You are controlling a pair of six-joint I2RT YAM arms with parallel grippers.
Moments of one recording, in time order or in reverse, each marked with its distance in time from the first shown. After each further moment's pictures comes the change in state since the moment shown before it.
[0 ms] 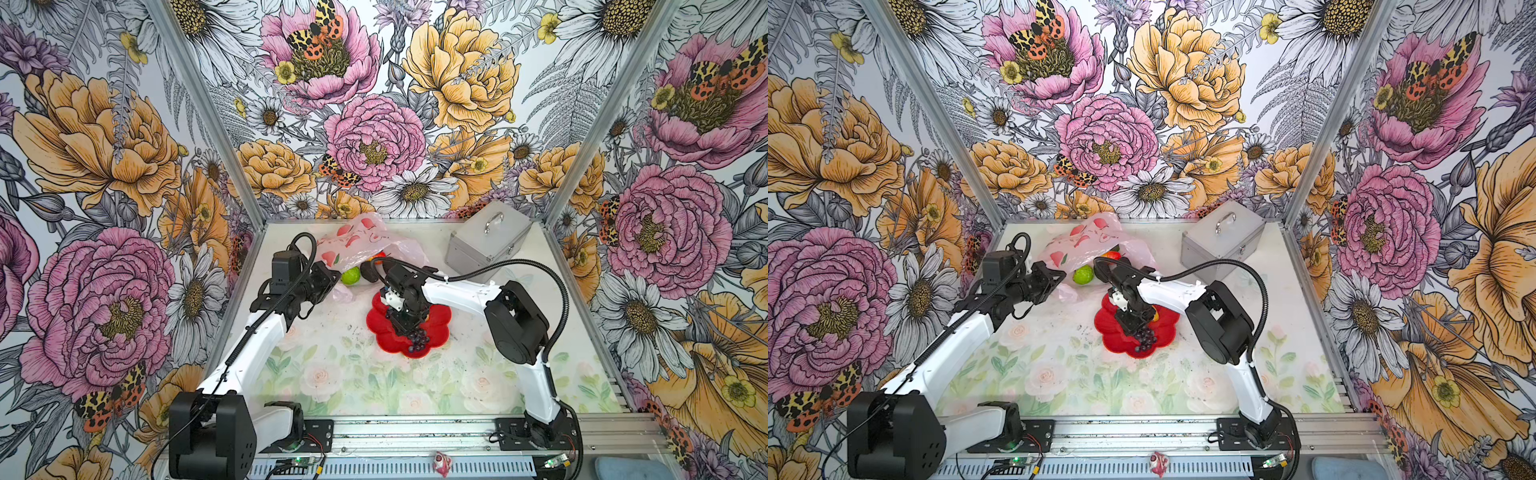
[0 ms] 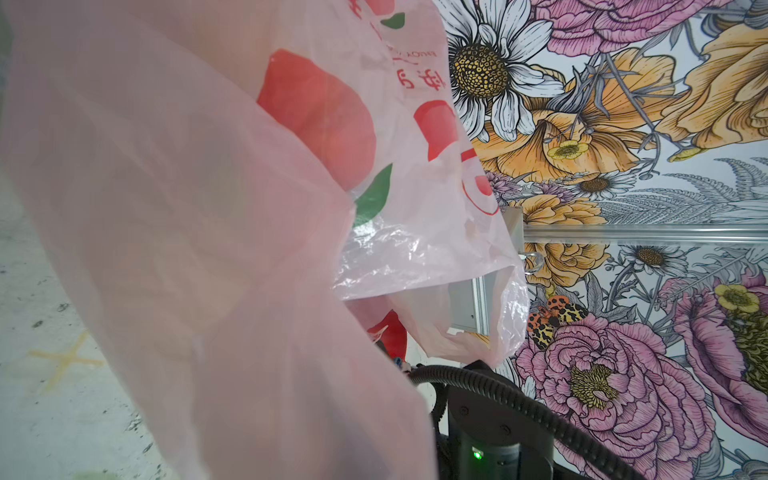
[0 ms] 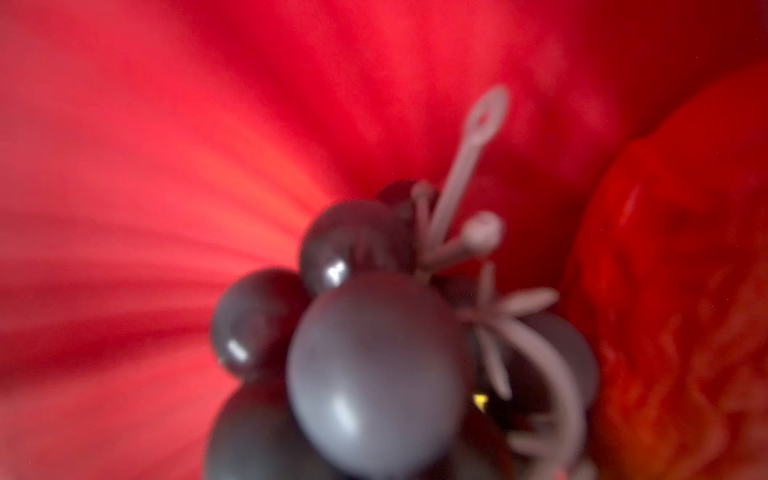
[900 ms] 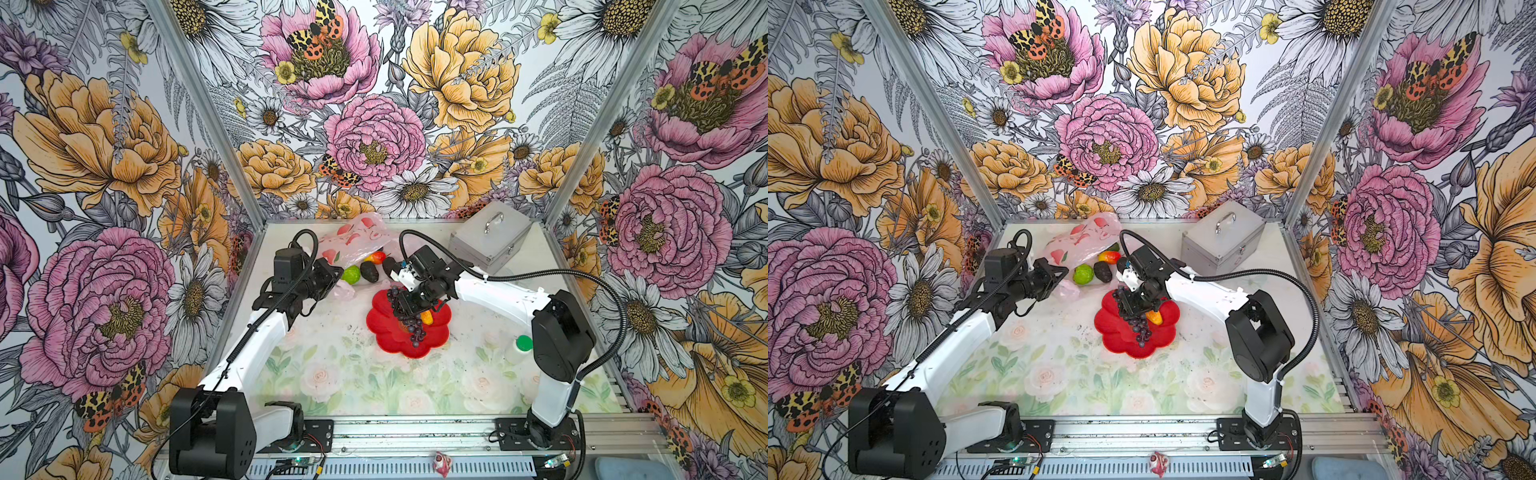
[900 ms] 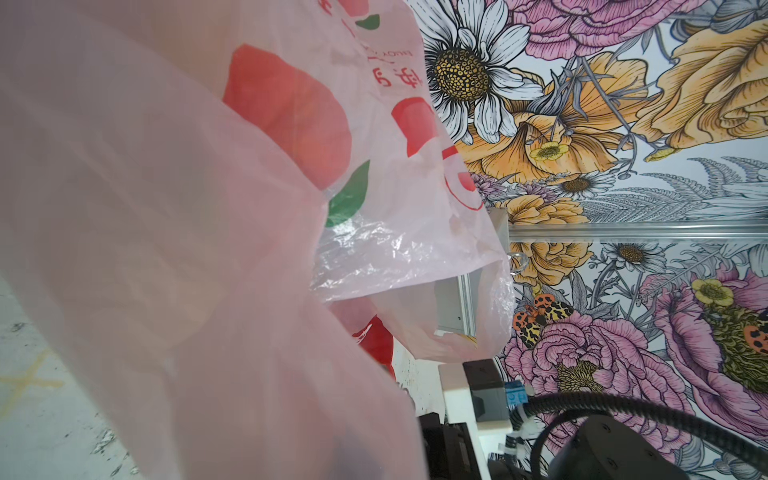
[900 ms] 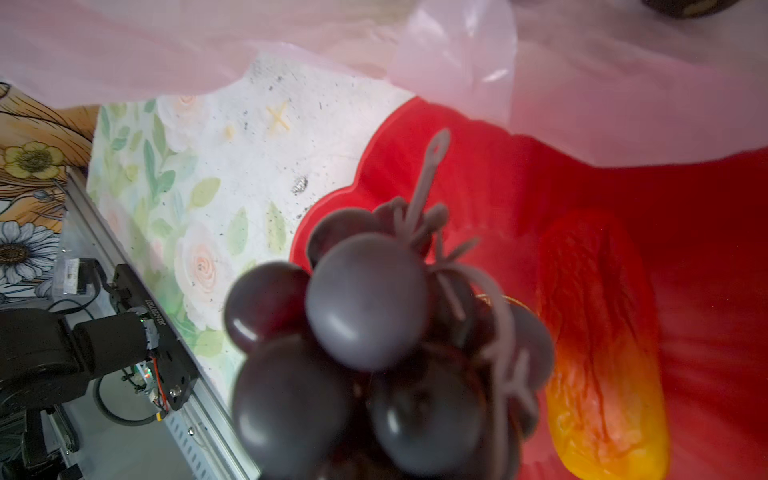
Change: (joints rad) left arm -0.020 0.013 0.011 0.045 0.000 -0.023; right arm -0.067 -0.283 -0.140 0.187 -0.226 0.198
